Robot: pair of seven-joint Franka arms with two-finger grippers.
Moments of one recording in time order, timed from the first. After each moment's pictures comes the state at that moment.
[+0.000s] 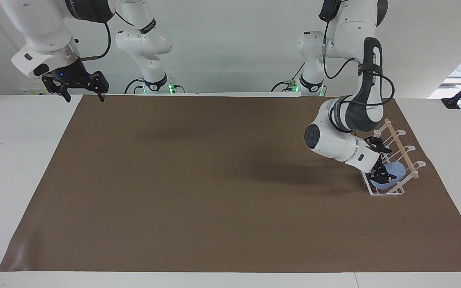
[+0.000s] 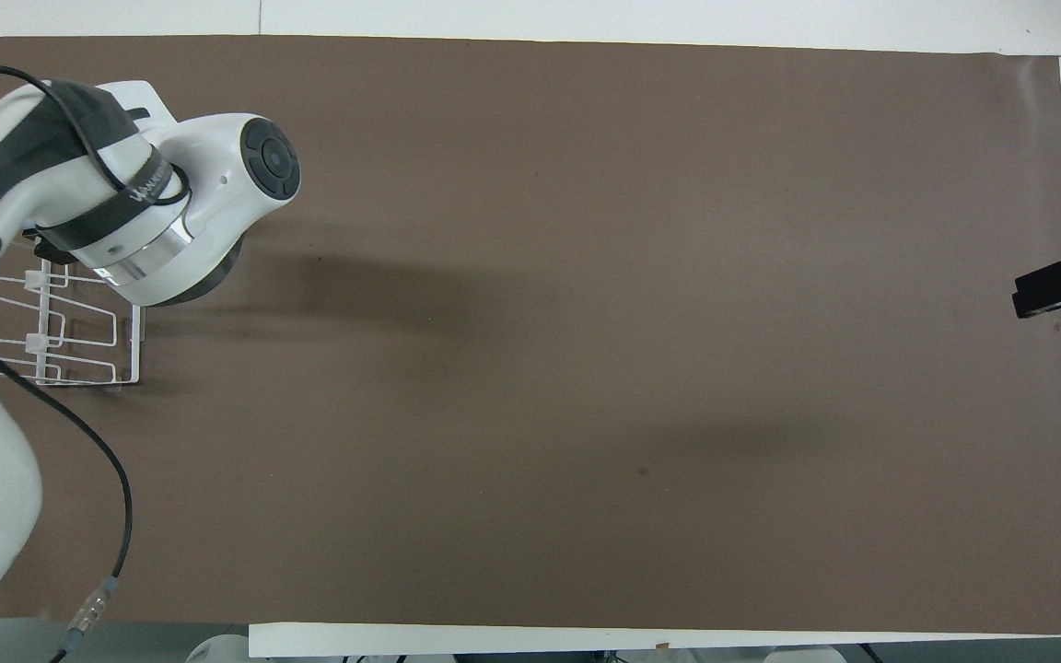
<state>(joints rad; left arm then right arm) -0.27 0.30 -0.11 -1.71 0.99 1.63 -1.82 -0.02 -0.07 -0.02 -1.62 -0.11 1.45 -0.15</state>
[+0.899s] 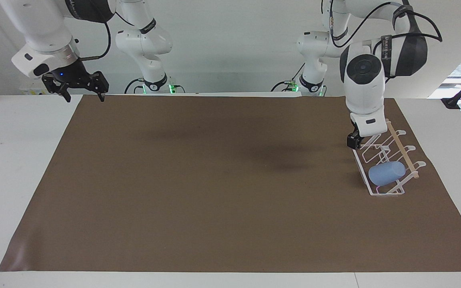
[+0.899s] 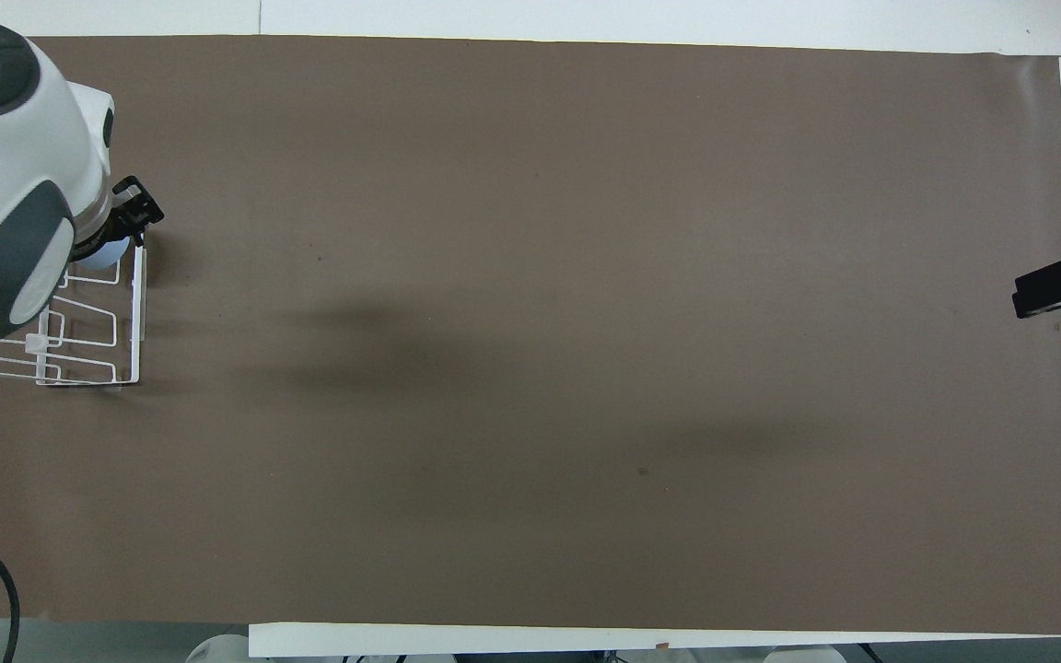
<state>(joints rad) -0.19 0.09 -0.10 -1.72 0.35 1.62 -0.87 -0.02 -0.07 -0.02 -1.62 -0.11 1.45 -0.15</state>
